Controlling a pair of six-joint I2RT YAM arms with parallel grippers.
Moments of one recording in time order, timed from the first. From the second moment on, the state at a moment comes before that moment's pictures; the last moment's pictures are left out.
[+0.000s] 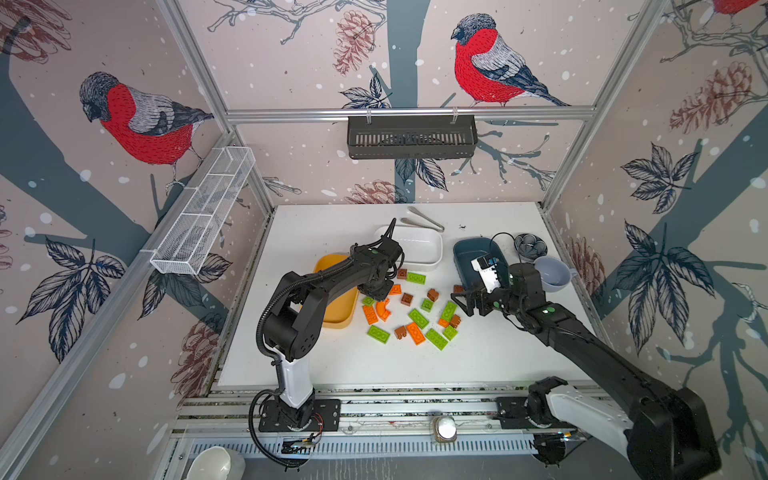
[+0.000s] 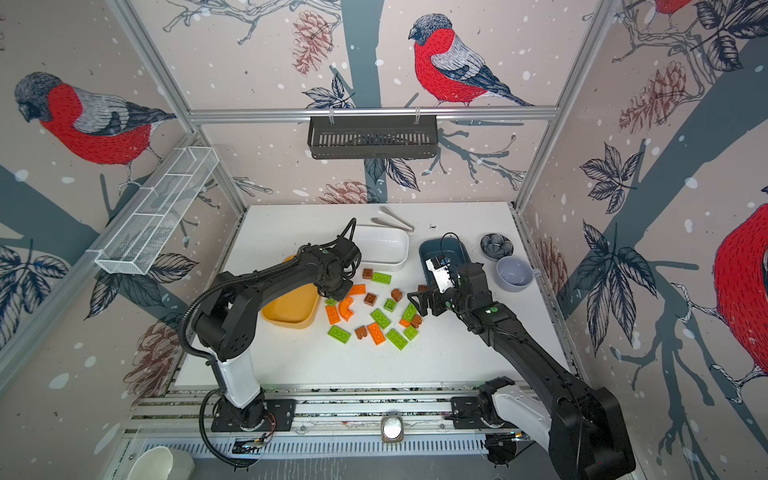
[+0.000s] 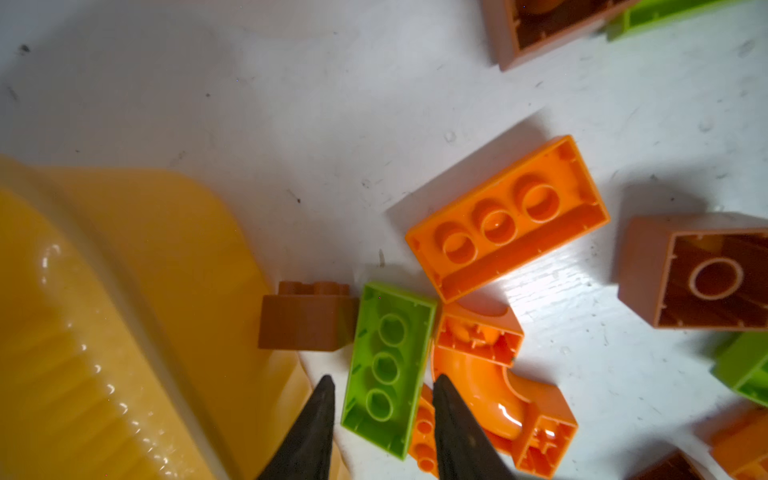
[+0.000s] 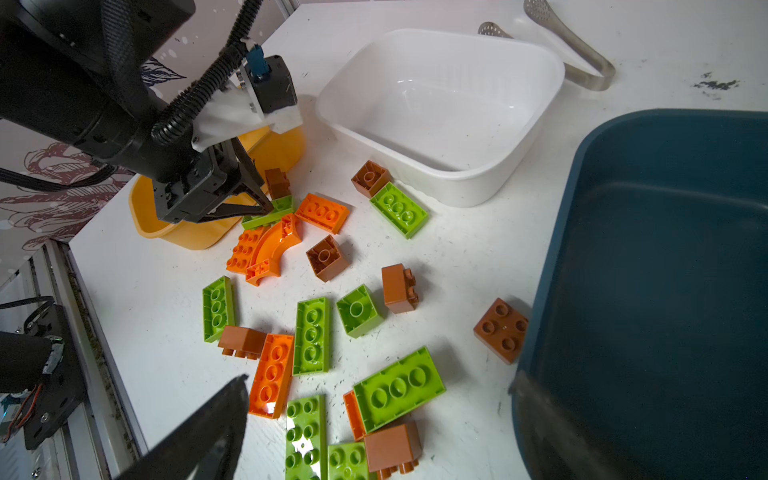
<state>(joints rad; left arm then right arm) -0.59 1.86 1.34 -0.88 -0.18 -0.07 0.34 1.04 0.58 -0.15 -0.49 0.05</state>
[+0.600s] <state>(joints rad) -0.58 1.92 1.32 -0.89 -0.19 -0.05 0.34 1.04 0.57 -0.16 -0.50 0.05</state>
